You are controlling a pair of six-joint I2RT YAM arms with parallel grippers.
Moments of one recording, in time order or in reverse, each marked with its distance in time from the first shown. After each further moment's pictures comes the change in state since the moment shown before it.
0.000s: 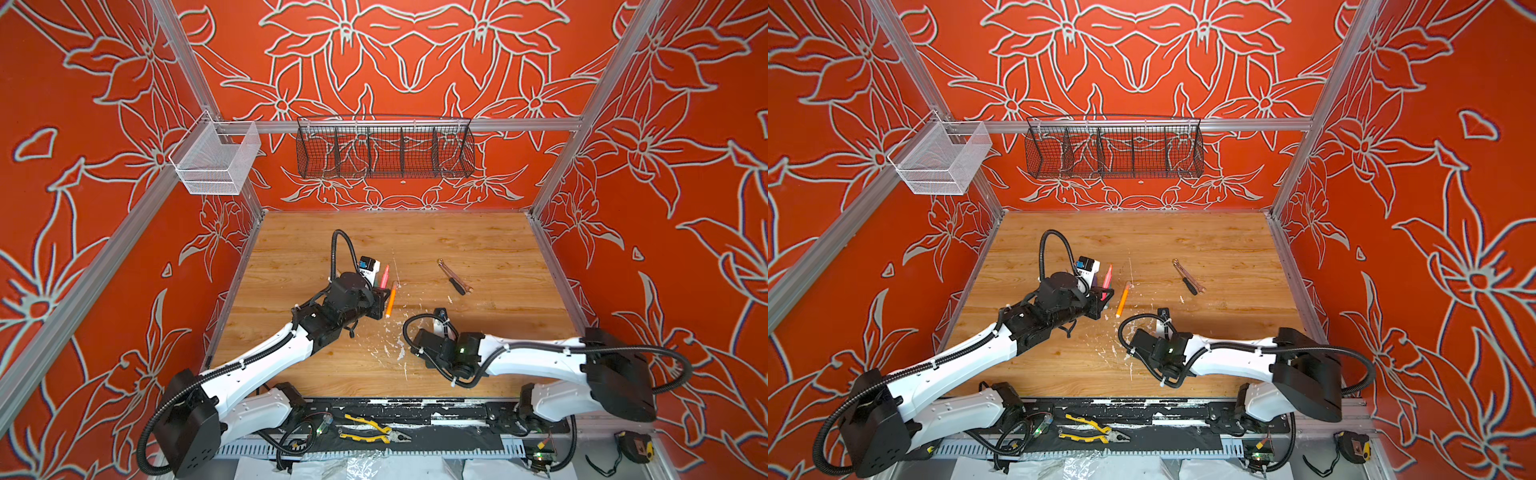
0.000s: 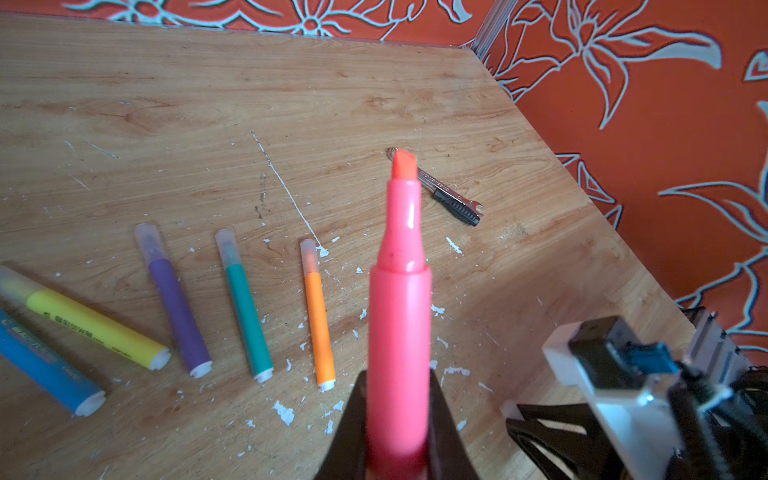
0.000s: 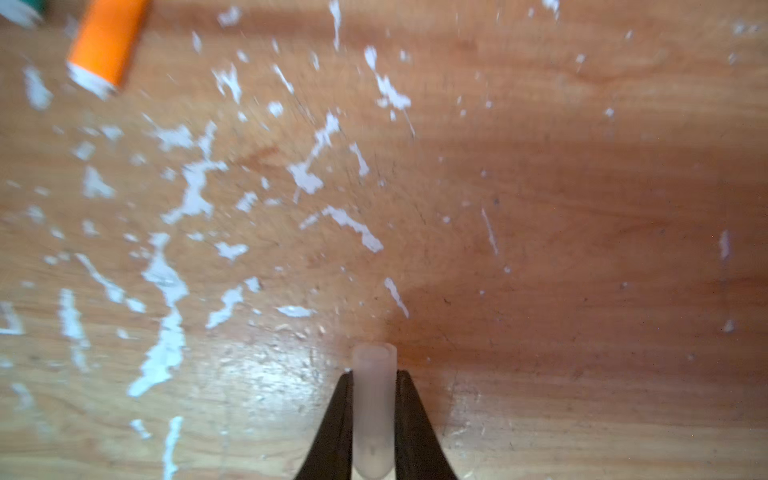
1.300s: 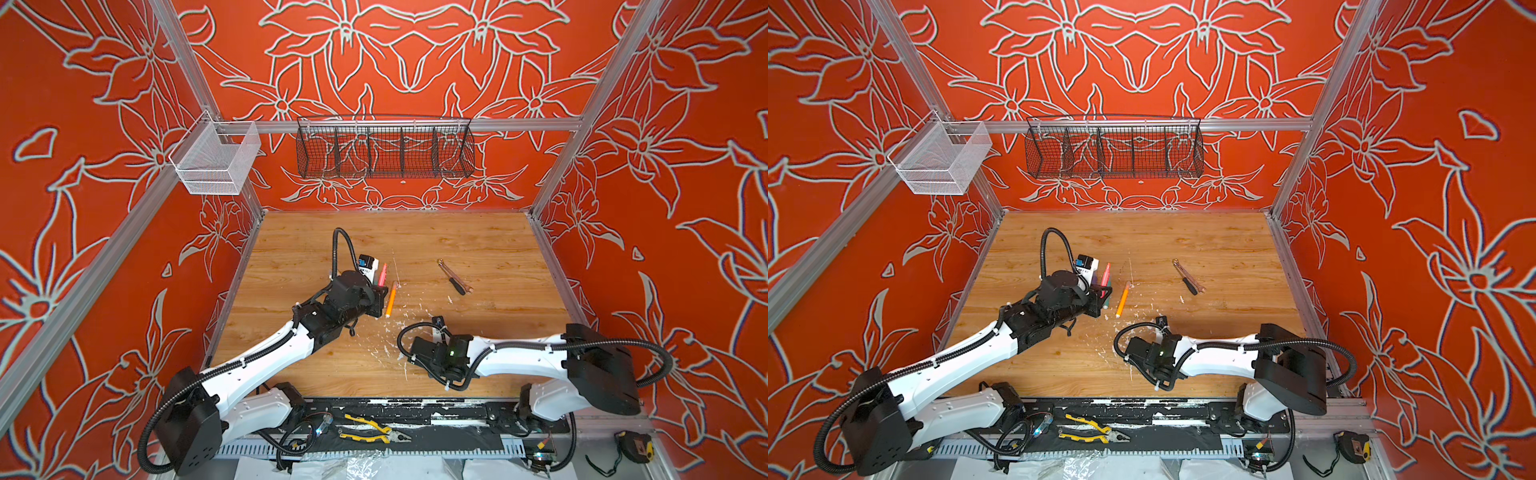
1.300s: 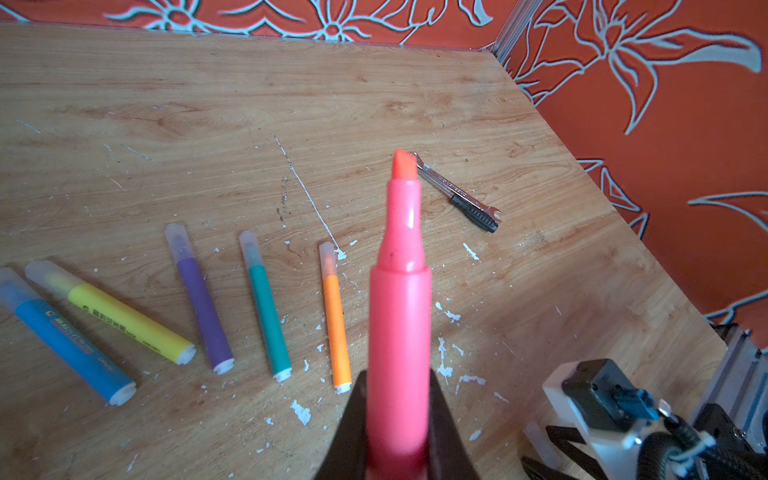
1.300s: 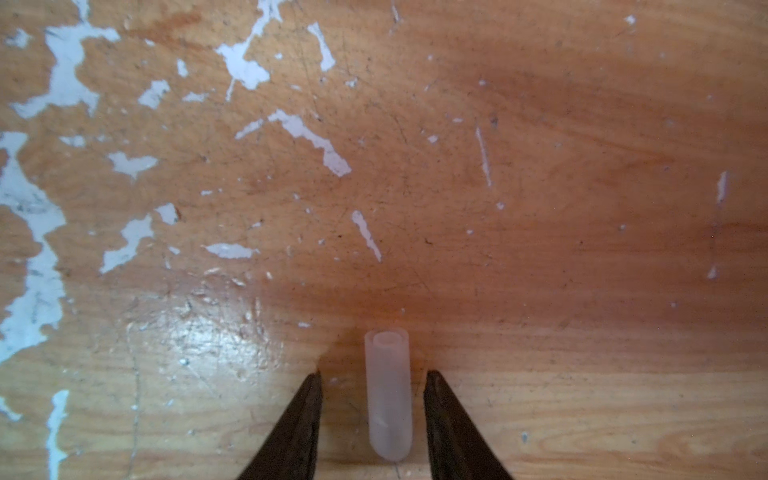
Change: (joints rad) left arm 0.000 0.018 0.029 -0.032 -0.074 -0.001; right arm 0.061 0.140 0.004 -0.112 -0.050 0.040
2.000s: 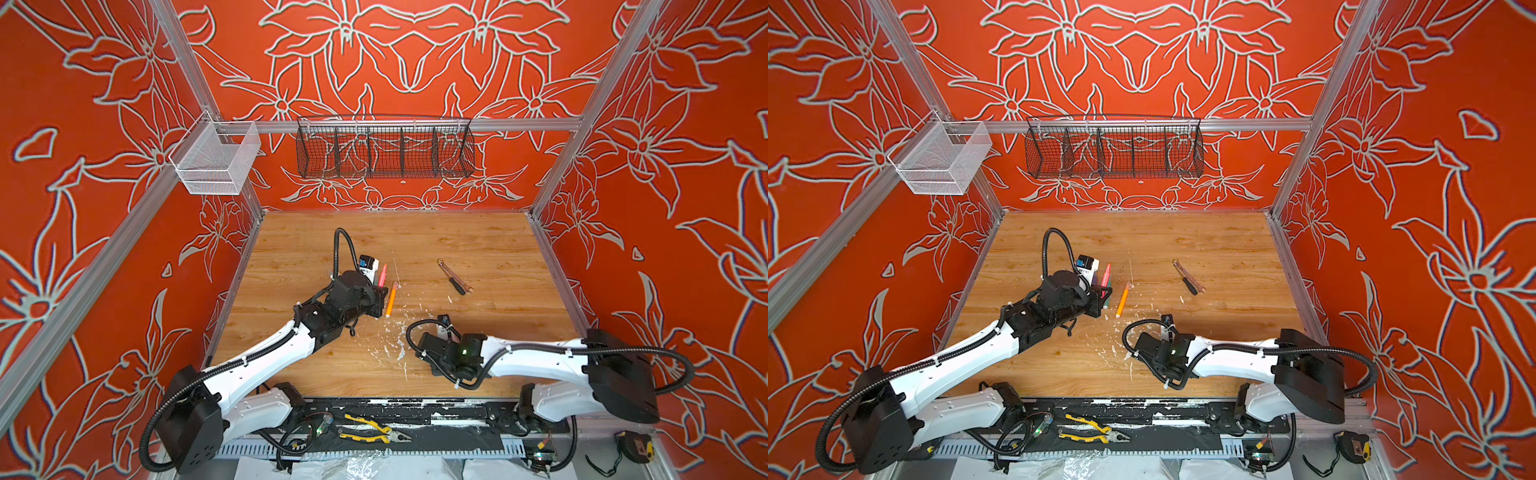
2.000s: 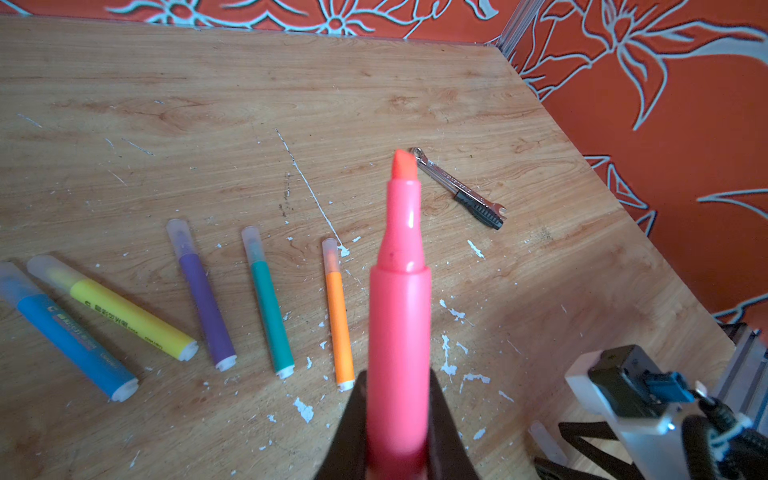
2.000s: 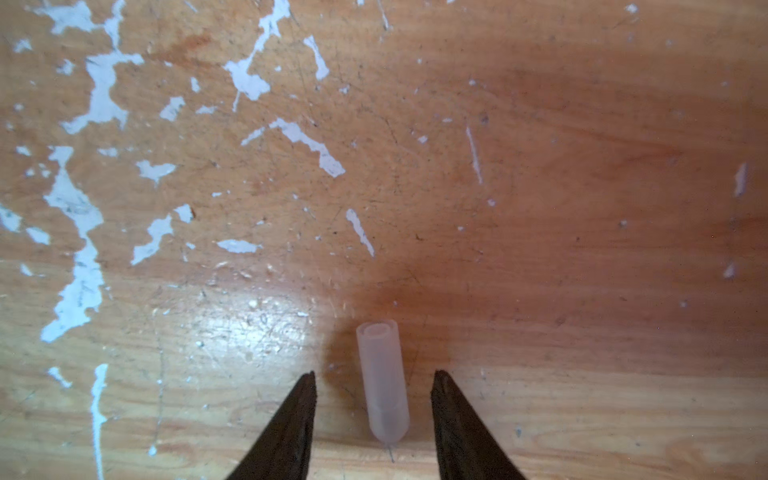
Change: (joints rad) left arm 0.000 0.010 0.000 -0.004 -0.006 0.000; right arm -0.028 -0.082 -0.037 0.019 -0.042 -0.027
